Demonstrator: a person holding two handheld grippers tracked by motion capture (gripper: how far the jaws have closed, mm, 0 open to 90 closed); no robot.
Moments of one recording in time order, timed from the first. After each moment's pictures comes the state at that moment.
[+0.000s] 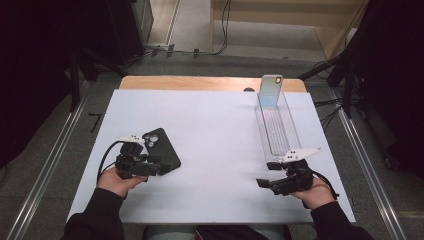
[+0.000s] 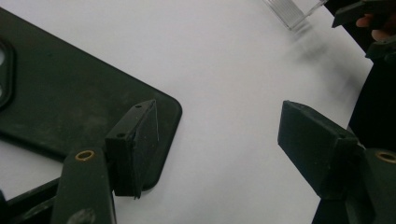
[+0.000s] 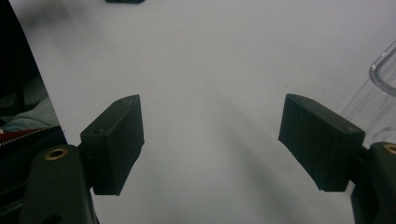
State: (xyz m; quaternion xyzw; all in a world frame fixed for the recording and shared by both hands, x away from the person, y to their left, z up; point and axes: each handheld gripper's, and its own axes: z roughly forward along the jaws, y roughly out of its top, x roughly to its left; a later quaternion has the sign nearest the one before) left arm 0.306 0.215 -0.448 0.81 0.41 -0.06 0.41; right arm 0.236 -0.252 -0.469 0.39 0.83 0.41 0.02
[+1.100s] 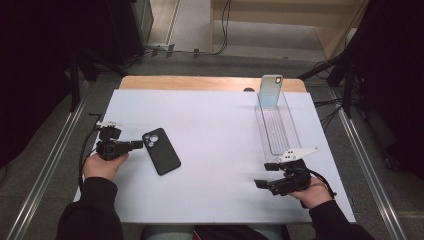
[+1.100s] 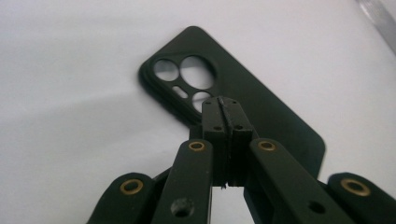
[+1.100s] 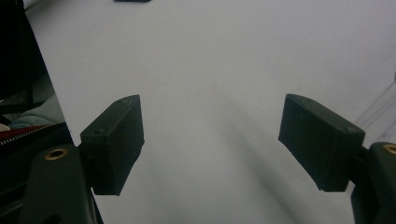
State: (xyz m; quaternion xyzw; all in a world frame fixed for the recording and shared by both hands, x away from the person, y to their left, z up) left arm 0.362 0.273 -0.463 0.76 0.53 0.03 0.36; right arm 0.239 -0.247 -0.472 0.38 0.83 0.42 0.01
